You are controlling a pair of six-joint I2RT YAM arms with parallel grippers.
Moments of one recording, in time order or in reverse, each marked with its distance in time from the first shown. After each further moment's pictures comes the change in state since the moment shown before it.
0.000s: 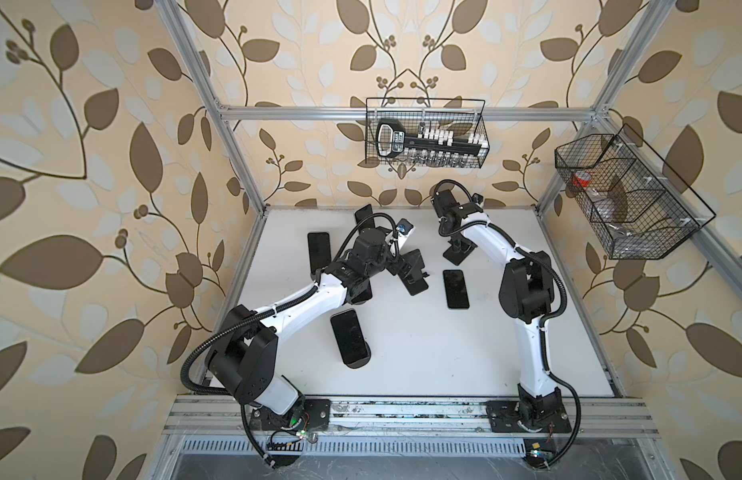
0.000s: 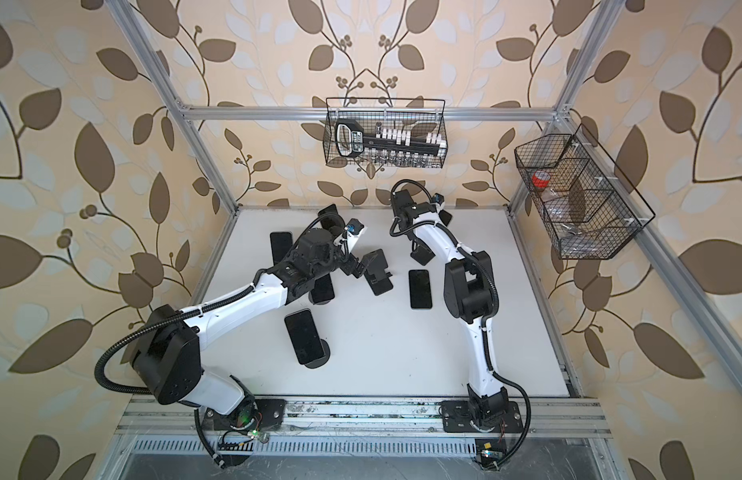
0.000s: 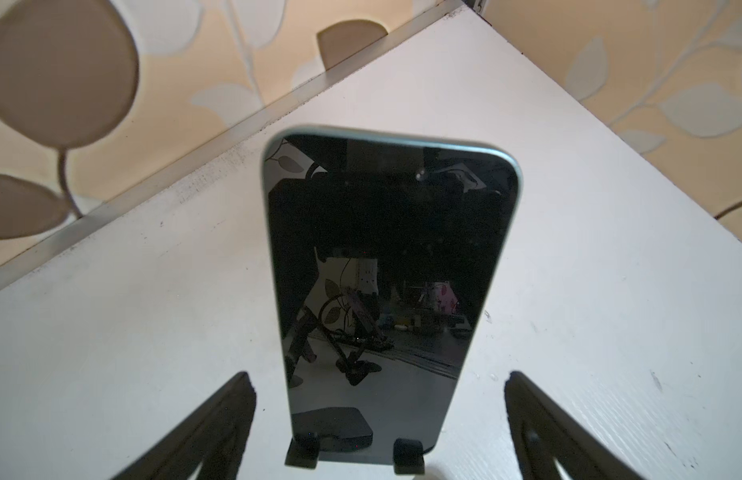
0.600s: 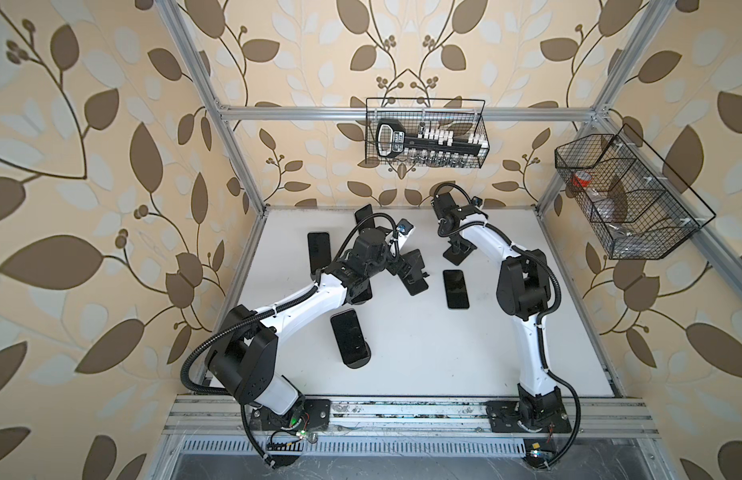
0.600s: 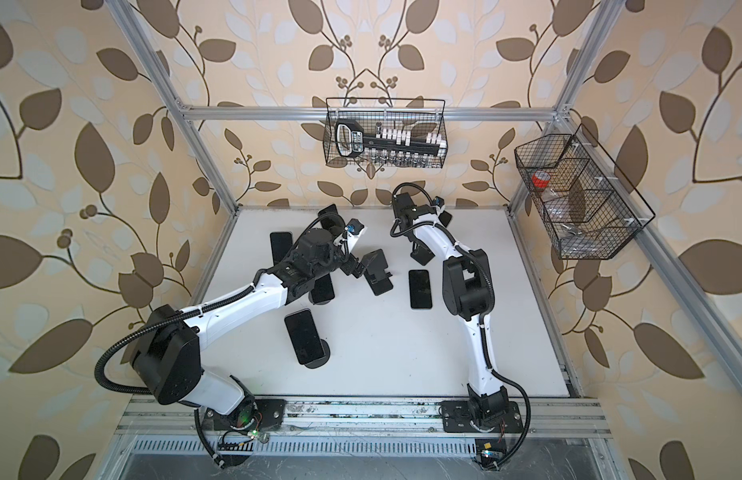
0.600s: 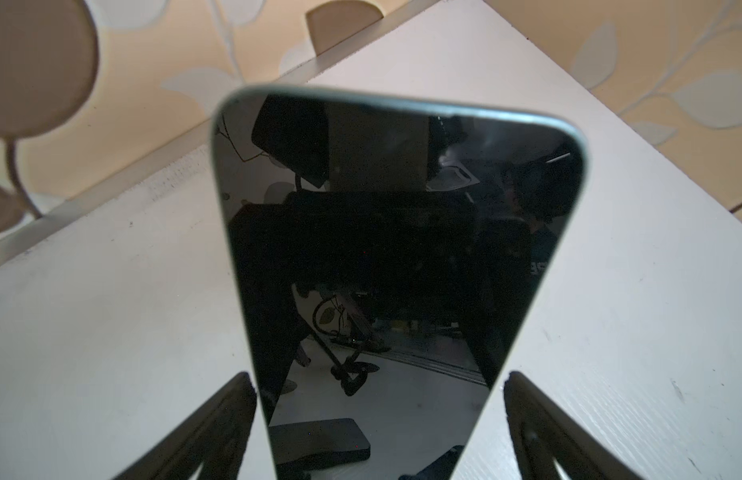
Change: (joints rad) left arm 0.000 0.000 0.000 0.000 -0.007 0.008; right arm -0.015 0.048 0.002 0.019 0.000 0.000
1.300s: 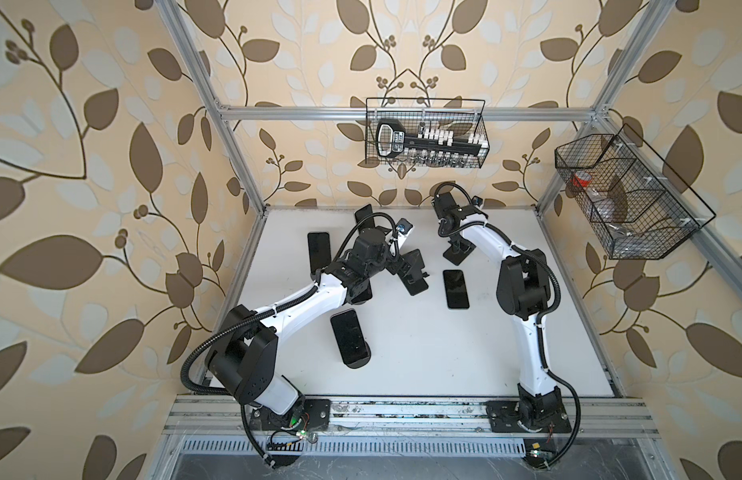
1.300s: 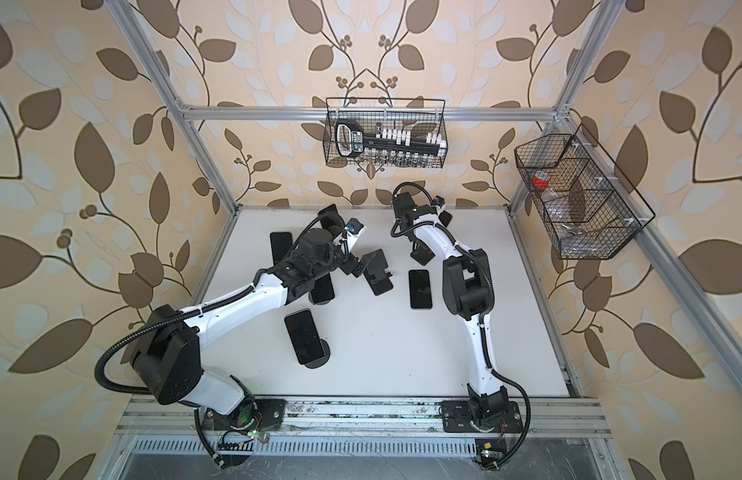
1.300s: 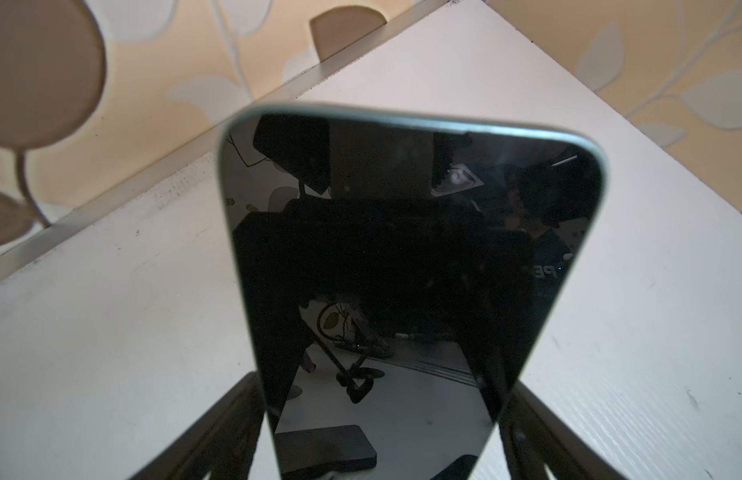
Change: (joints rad) left arm 0.000 0.000 0.000 0.000 -0.023 0.003; right arm -0.004 0.002 0.000 0.027 0.000 -0.005
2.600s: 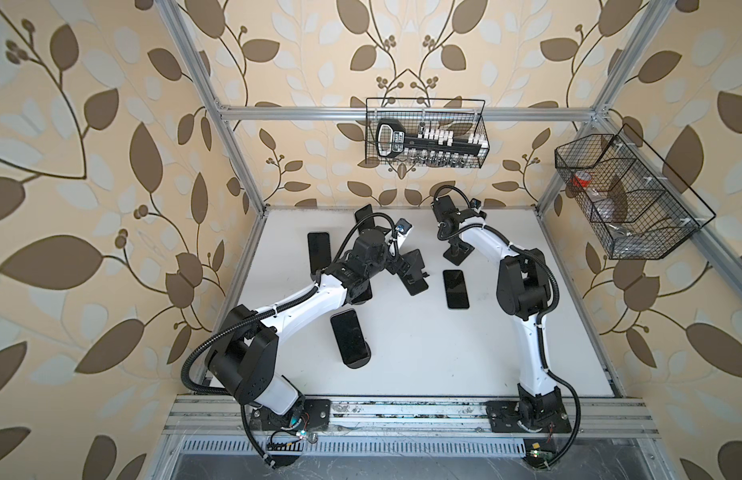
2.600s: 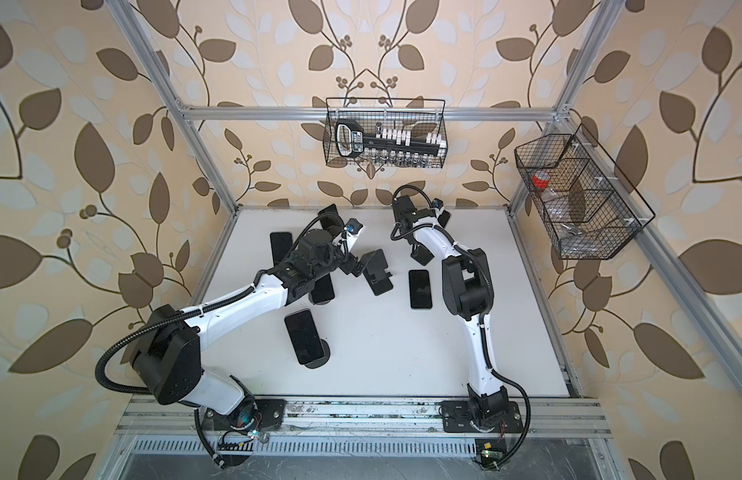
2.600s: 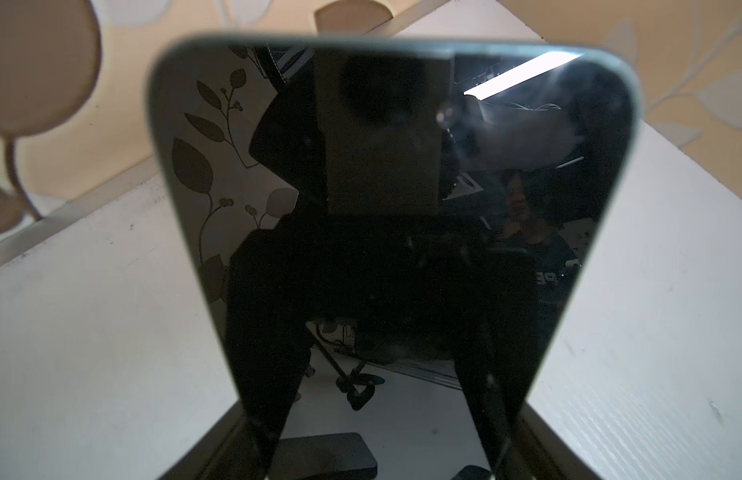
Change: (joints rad) left arm 0.000 0.000 -0.011 0.021 -0.022 0.000; right arm -0.002 -0.006 -0.061 0.071 0.005 -0.021
